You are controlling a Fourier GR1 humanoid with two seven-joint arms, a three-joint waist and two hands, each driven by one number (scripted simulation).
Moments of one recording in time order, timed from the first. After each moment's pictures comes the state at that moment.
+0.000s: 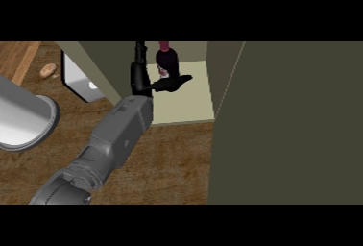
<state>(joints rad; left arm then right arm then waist) -1.11 0.00 0.07 -0.11 0.42 0.49 -0.83 -0.09 -0.01 0.07 -2.42 -0.16 0.20 0.58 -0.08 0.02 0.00</state>
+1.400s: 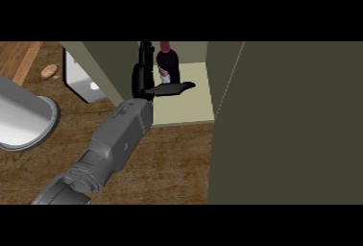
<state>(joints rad) -1.07 0.00 -0.01 -0.15 0.50 0.27 -0.87 -0.07 -0.01 0.13 -2.44 -0.14 0.17 0.59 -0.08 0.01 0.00</state>
